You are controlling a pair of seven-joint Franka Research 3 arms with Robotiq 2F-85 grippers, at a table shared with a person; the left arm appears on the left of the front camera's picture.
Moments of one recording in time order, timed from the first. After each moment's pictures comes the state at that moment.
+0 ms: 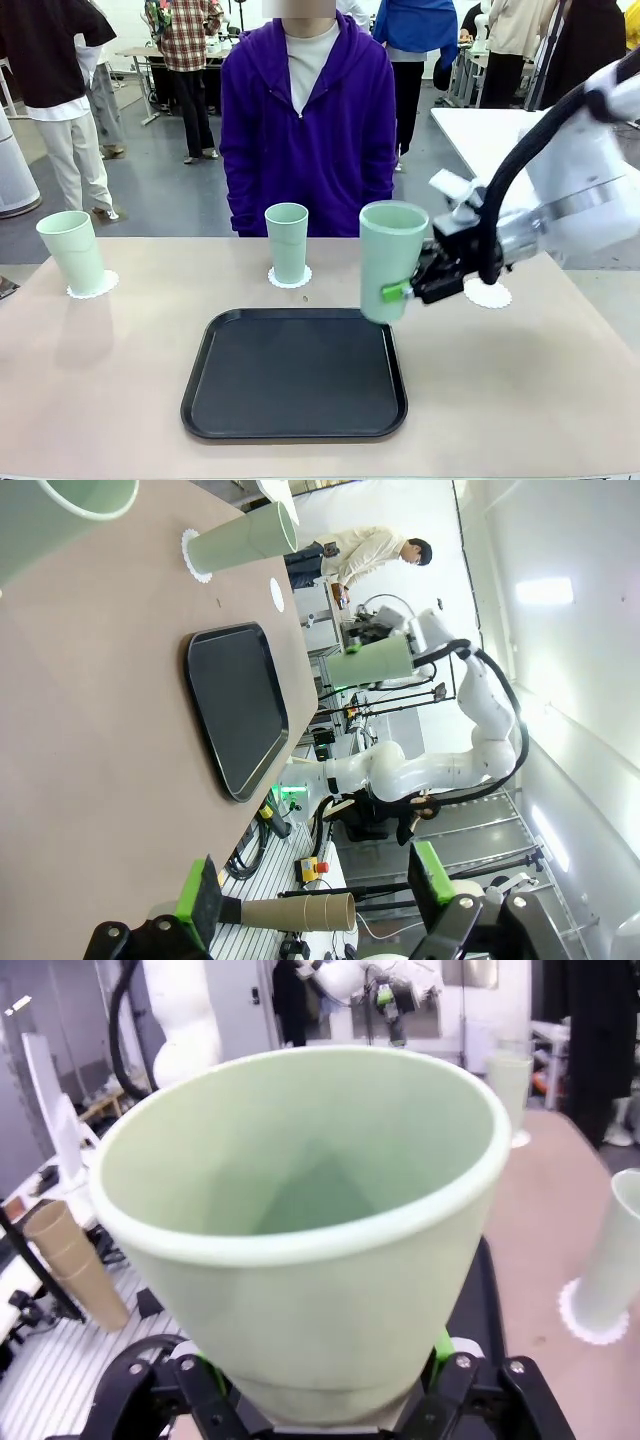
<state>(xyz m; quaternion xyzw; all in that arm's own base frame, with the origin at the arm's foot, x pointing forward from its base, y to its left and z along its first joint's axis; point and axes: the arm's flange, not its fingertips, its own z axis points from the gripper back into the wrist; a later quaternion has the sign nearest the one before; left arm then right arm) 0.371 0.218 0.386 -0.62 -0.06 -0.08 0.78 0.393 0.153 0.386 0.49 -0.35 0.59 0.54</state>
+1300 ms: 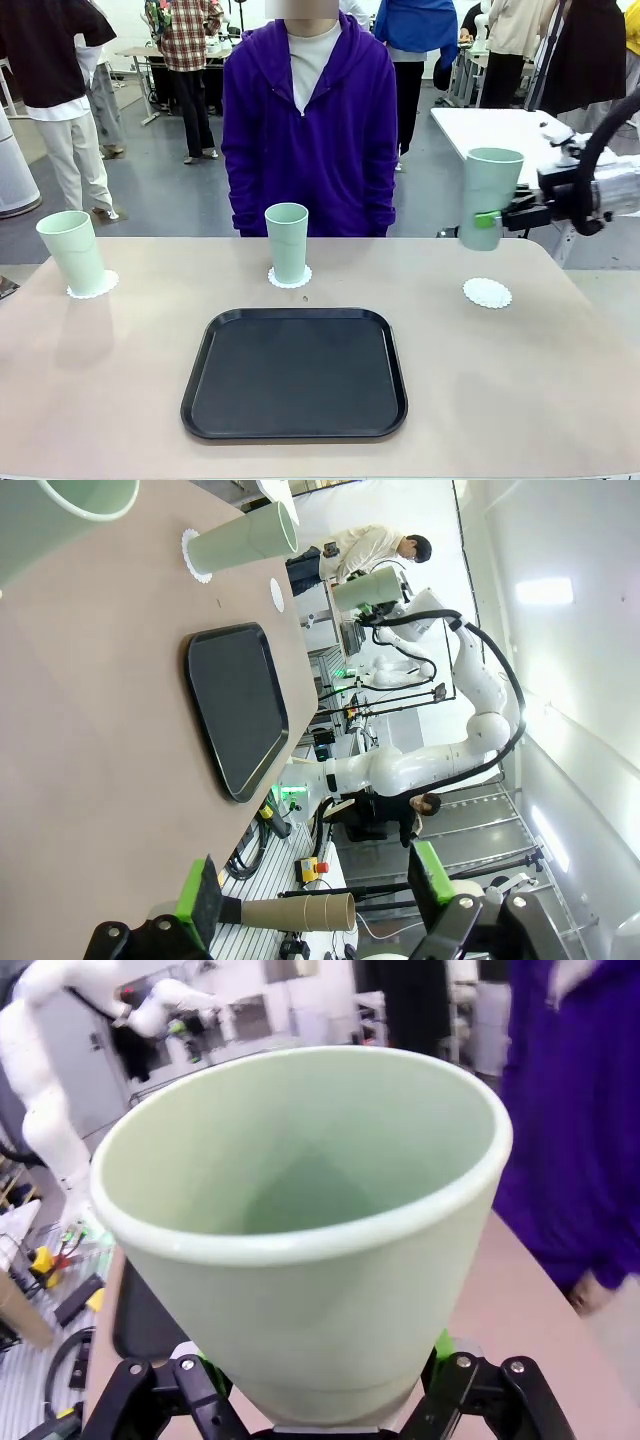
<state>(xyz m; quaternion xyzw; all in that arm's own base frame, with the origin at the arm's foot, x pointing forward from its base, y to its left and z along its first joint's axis) 0.371 0.218 0.386 -0.62 -0.06 -0.08 0.78 0.499 -0.045 0.402 0.40 -0.41 0.45 0.68</state>
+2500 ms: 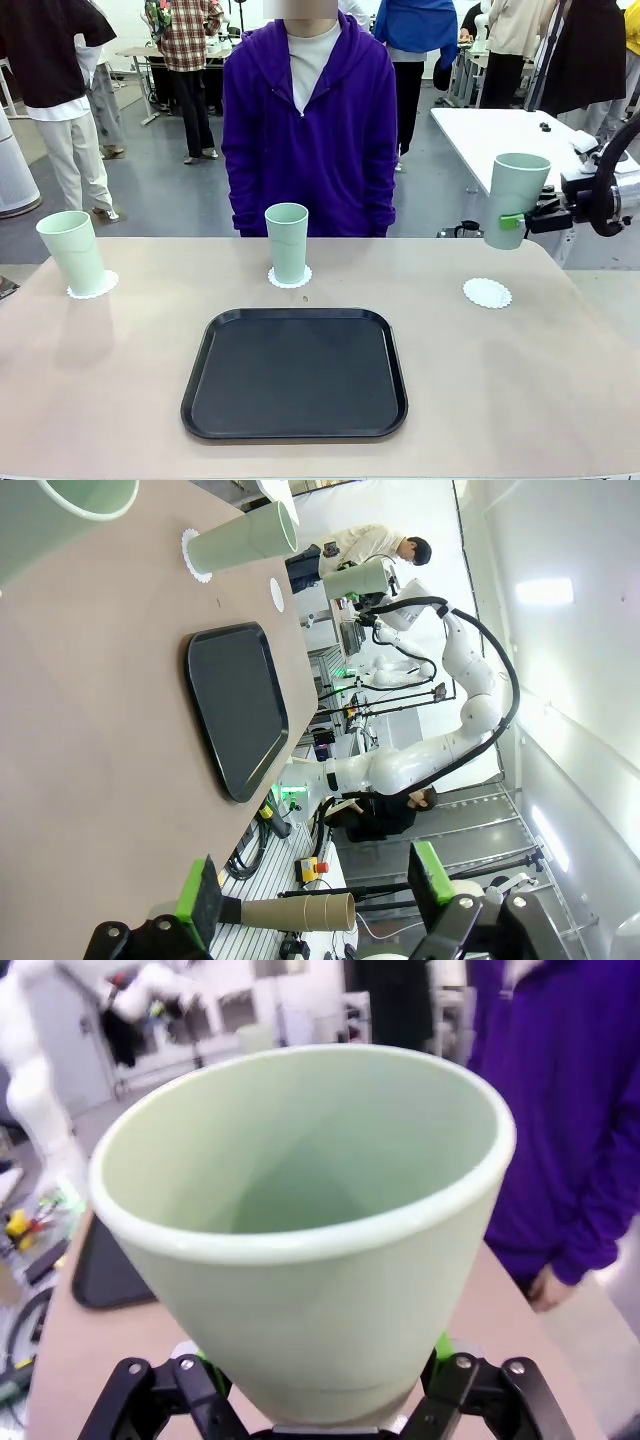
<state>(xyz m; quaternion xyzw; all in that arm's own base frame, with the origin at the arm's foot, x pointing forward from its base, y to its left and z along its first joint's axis) 0.371 0.218 0.386 -0.62 -0.06 -0.08 0.78 0.528 -0.087 0.378 0.39 -0.44 0.49 0.65</state>
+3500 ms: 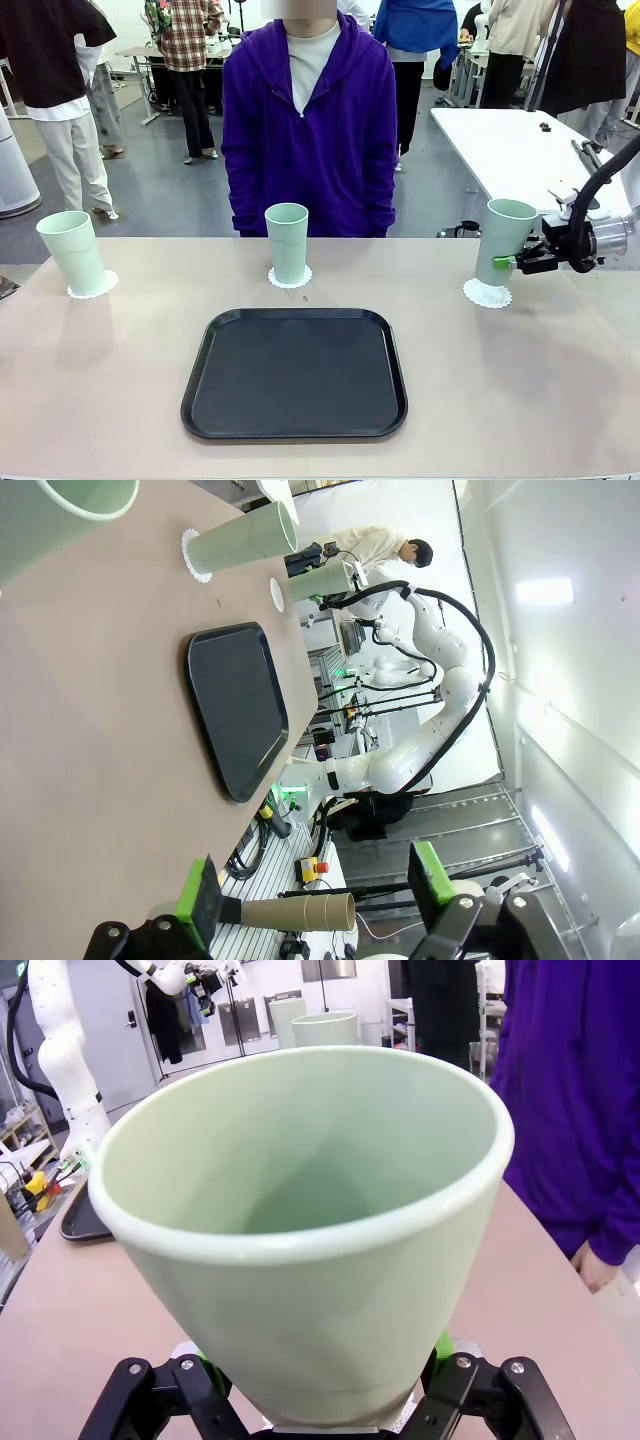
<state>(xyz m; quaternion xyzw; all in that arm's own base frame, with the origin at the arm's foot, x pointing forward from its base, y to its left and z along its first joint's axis) 0.371 0.218 0.386 -0.62 -0.06 -0.08 0.78 0.565 -0.105 0.275 0.43 -0.41 0.50 0.62</state>
